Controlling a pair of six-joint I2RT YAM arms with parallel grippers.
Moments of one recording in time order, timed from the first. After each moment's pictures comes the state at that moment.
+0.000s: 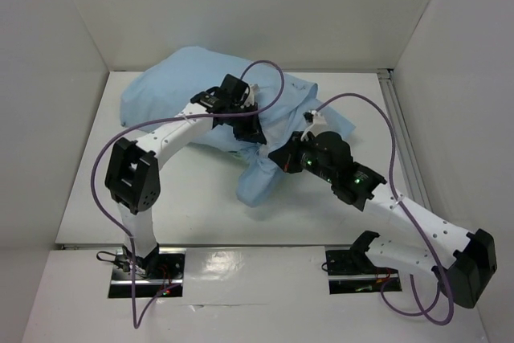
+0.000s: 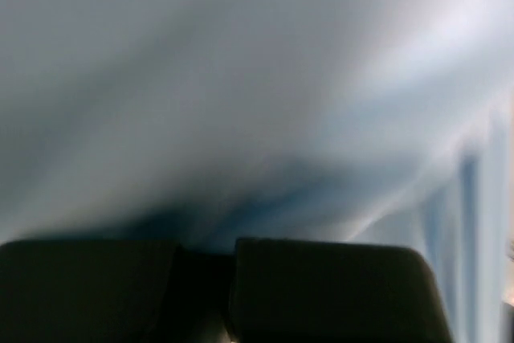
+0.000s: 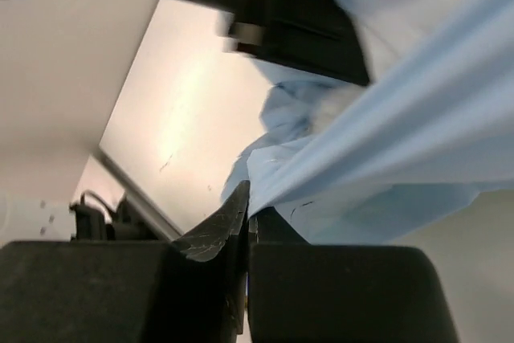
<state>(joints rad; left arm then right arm) -0.54 1.86 1.63 -0.67 0.39 -0.62 0.73 0.97 0.75 -0.09 -0.01 0.71</state>
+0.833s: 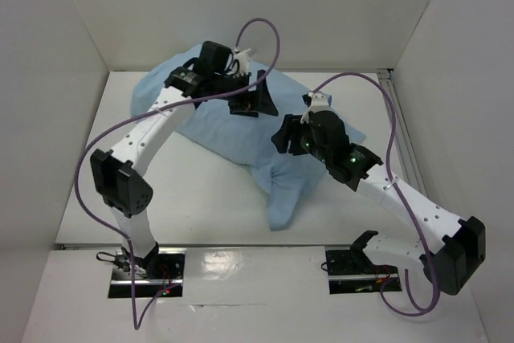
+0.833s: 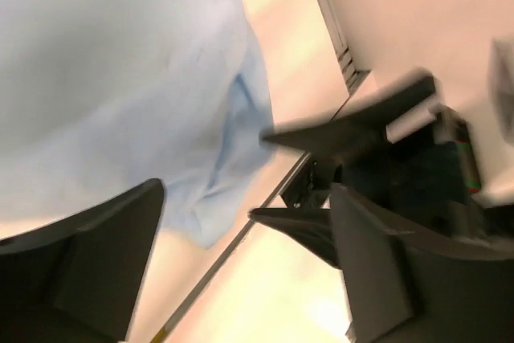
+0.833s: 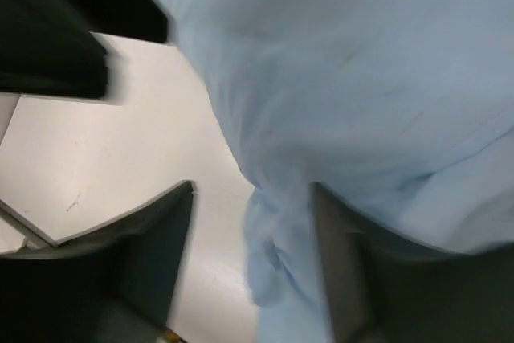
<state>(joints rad) -0.50 1.84 1.94 -0.81 0.62 -0.48 0.67 1.10 0.97 -0.26 0.10 0.48</state>
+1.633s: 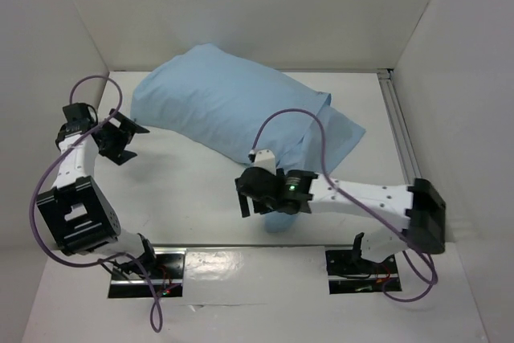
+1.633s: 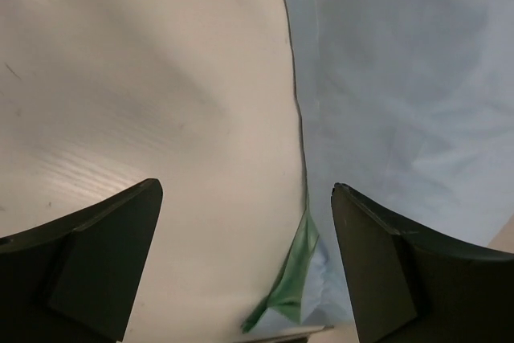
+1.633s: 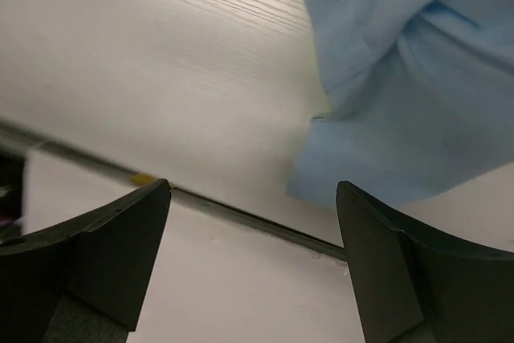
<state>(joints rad) 0.44 1.45 1.09 -0.64 0.46 -0.63 1.19 1.35 1.10 -0.71 0.35 0.83</state>
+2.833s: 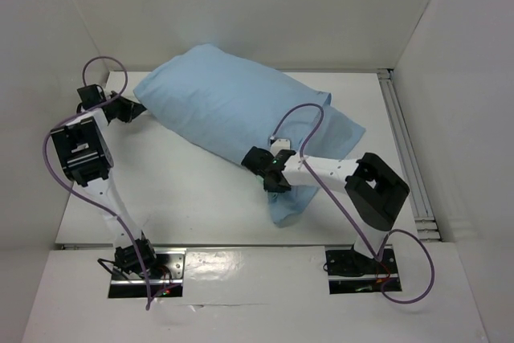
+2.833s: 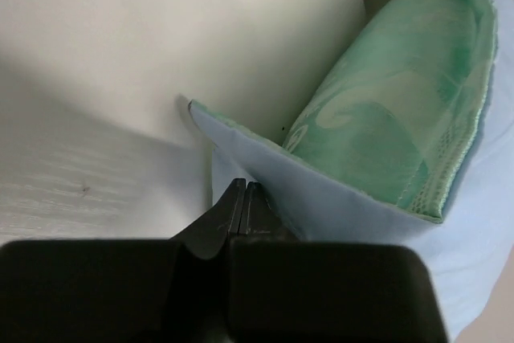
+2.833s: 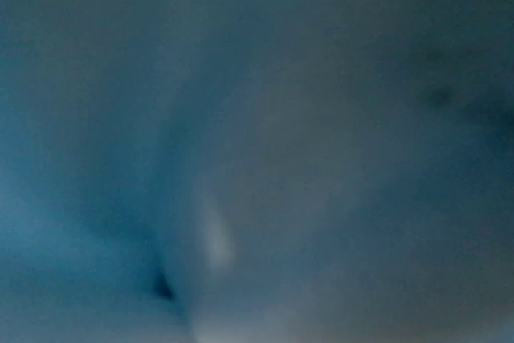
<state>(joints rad) 0.45 2.22 1.56 -0.07 0.68 -0.80 0.93 1.74 1.09 -0.67 0.48 0.96</state>
